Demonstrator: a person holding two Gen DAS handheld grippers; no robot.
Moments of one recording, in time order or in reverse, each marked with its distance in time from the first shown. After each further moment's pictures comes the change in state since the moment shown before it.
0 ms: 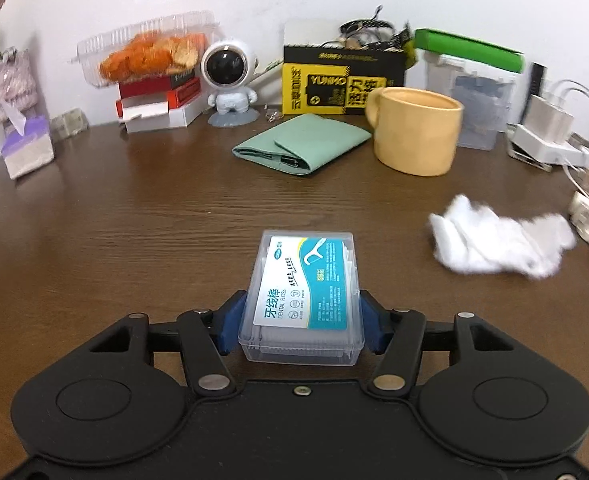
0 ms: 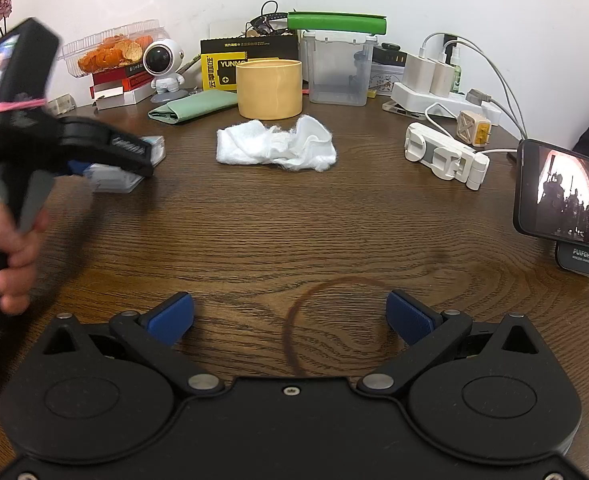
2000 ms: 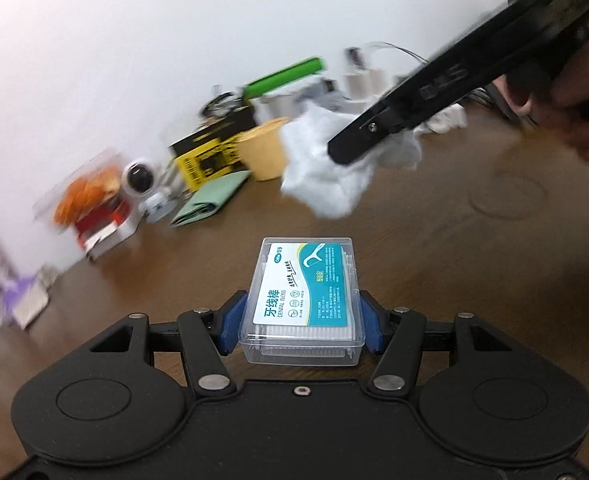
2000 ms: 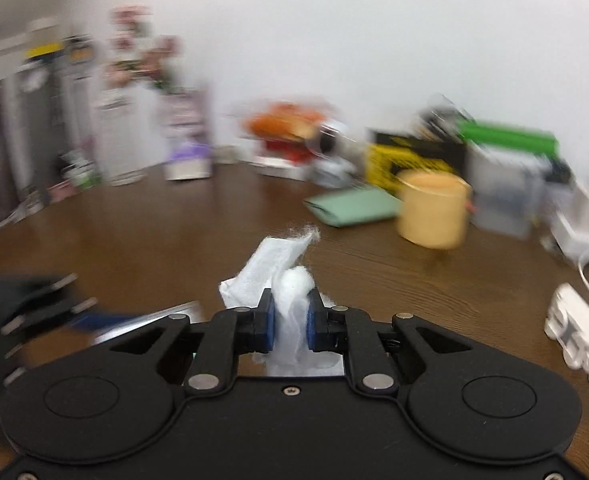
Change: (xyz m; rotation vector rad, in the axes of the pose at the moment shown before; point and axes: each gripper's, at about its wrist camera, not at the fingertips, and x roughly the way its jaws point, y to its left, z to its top) left arm -0.126 -0.026 -0.110 0.547 -0.225 -0.142; right arm -0.016 0.006 0.057 -0.310 -0.213 0.553
